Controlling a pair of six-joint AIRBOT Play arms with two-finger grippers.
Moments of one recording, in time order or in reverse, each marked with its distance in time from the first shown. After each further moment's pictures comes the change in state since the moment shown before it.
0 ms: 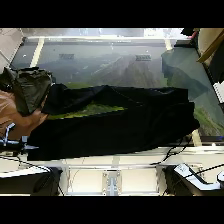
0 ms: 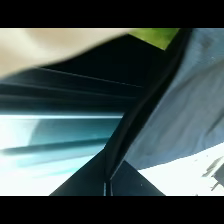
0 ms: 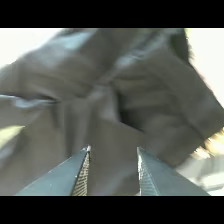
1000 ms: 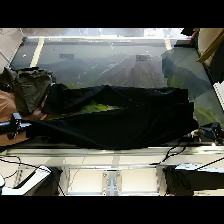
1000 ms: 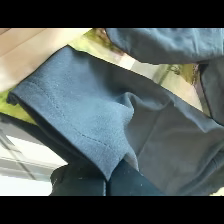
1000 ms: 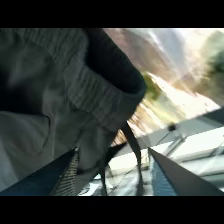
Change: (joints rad) left arm -0.129 0.352 0.022 -0.352 0.045 -0.320; right arm -0.116 -0.406 -0.265 -0.020 -0.183 -0.223
